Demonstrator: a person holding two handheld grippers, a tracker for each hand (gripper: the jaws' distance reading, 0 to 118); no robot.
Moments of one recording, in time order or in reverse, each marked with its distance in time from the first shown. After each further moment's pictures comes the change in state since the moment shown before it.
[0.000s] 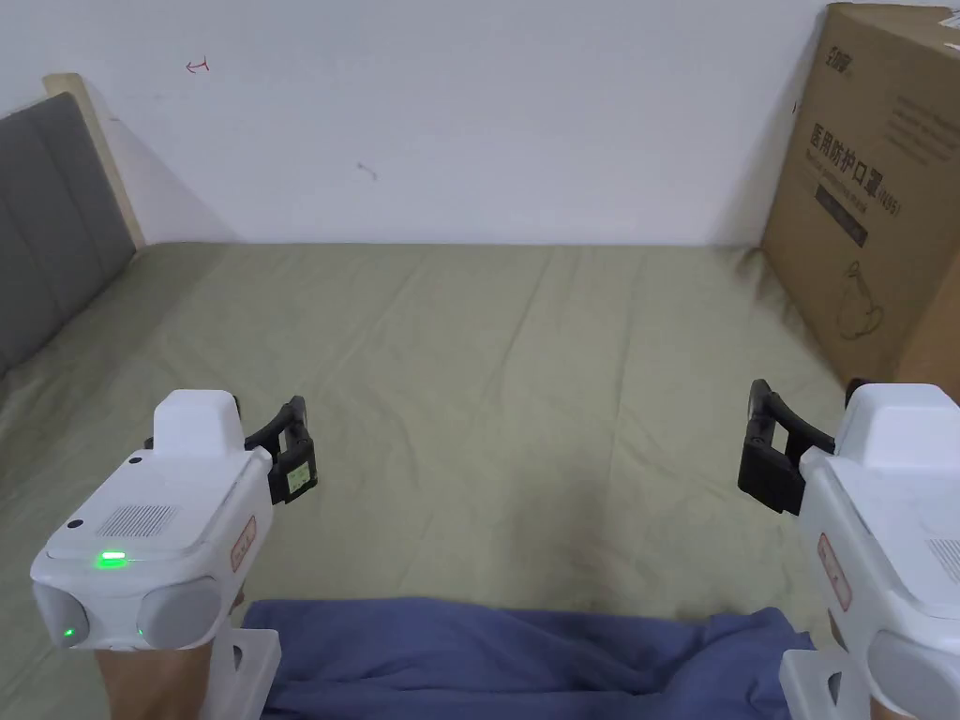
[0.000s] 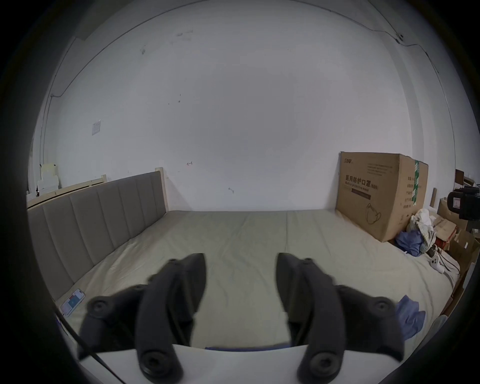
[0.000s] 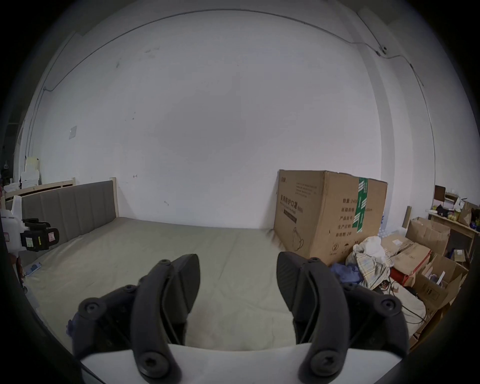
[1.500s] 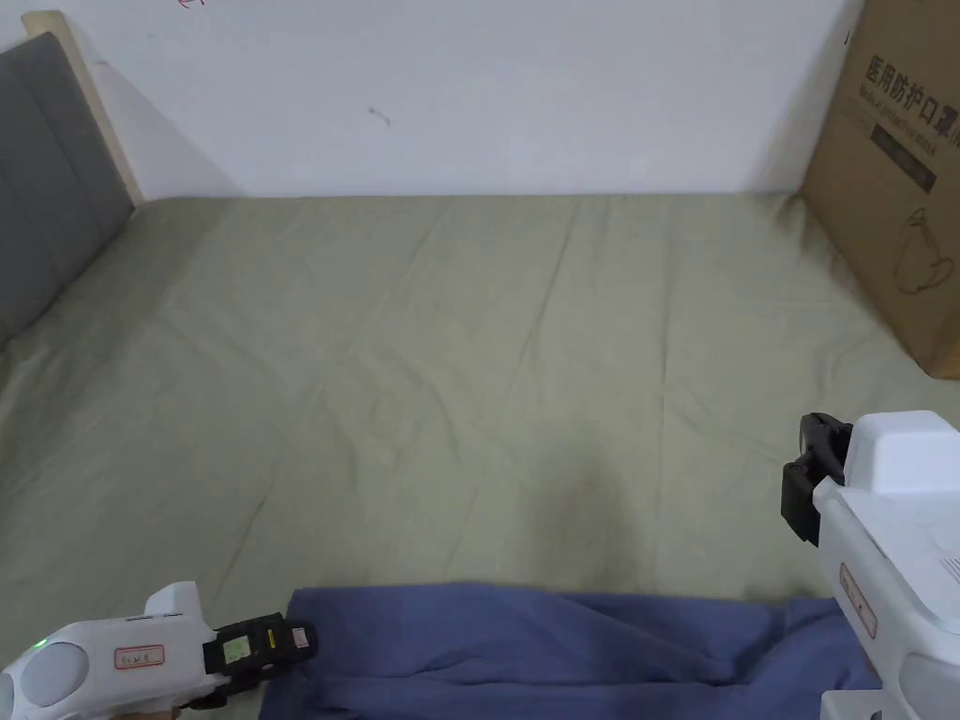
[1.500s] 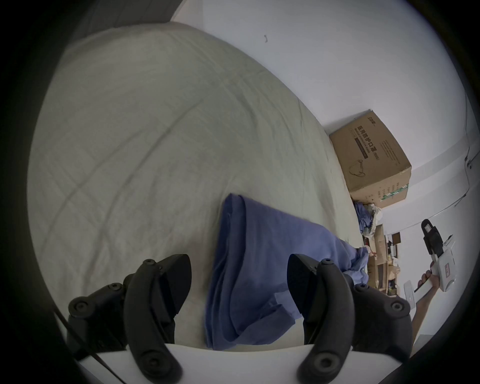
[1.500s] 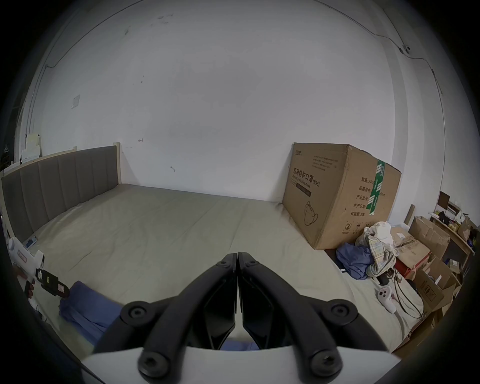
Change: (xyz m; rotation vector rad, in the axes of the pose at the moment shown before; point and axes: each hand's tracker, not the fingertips) left arm -0.170 -0.191 -0.096 -0.861 -0.381 0.600; right arm -0.050 -0.044 -0.045 -0.180 0.033 0.076
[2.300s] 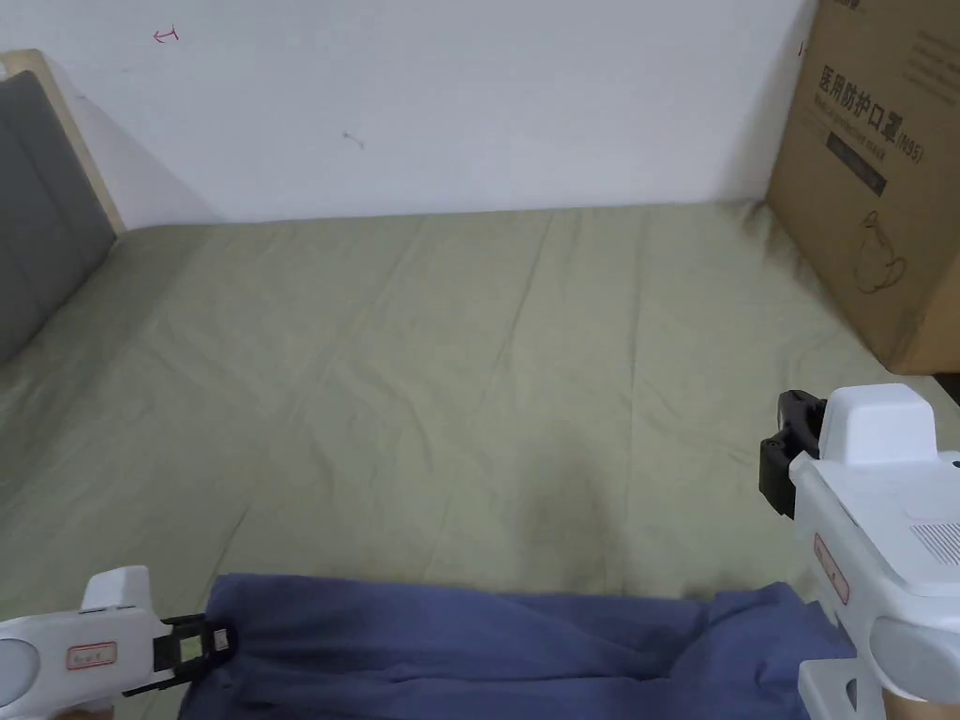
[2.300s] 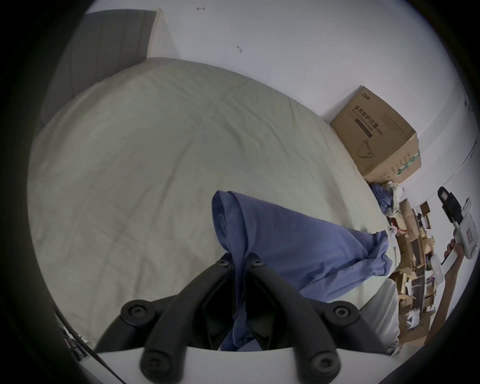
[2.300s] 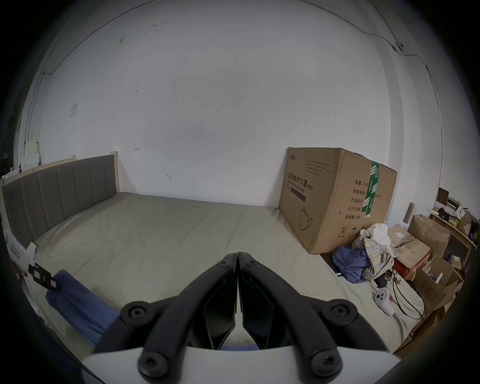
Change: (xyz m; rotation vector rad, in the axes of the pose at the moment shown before) left arm 0.041 0.011 0.054 0.098 0.223 -0.231; right arm 0.030 0.009 0.013 0.038 -0.004 -0.031
